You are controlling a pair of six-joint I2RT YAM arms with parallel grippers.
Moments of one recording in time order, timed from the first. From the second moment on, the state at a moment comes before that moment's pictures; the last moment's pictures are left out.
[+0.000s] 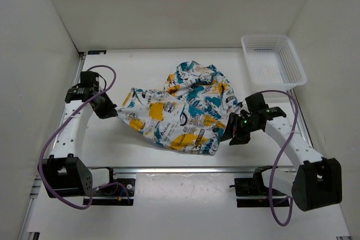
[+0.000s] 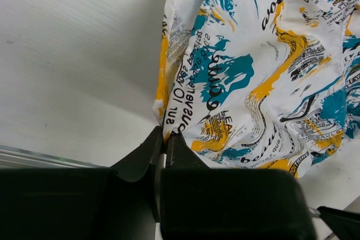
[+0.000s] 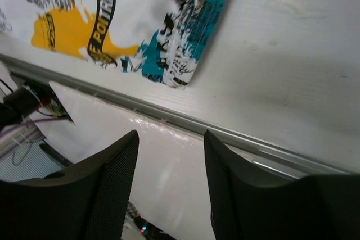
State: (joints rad) left arm 0.05 1.25 1.13 -1.00 0.08 -0.55; right arm 0.24 1.18 0.78 -0.89 -0.48 0.43
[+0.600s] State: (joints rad) left arm 0.02 1.27 1.17 -1.00 0.04 -0.55; right arm 0.48 1.07 0.40 -0.42 -0.52 1.24
